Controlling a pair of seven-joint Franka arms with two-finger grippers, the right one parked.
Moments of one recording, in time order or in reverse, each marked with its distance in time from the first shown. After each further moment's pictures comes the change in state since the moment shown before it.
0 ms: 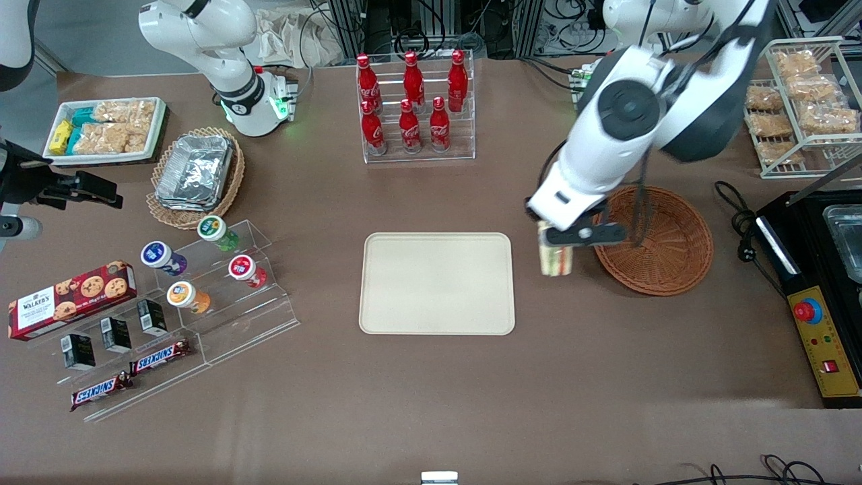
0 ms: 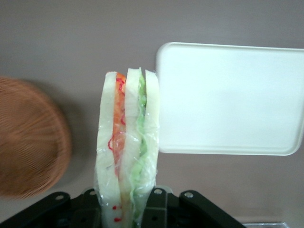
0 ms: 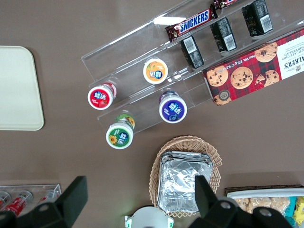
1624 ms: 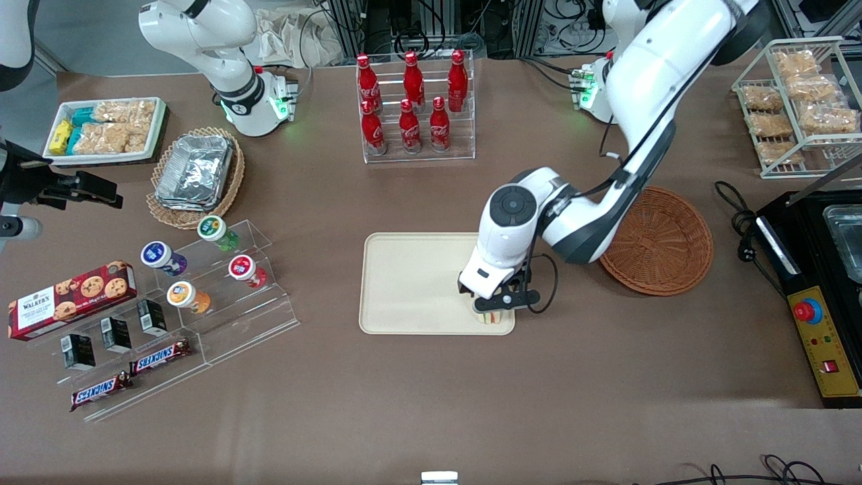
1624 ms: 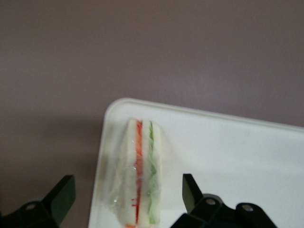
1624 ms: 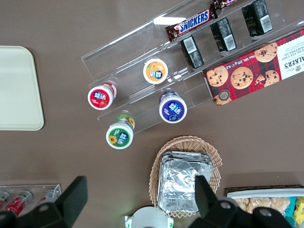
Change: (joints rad) arm -0.111 0.347 -0.003 0.131 0.413 0.280 -0.441
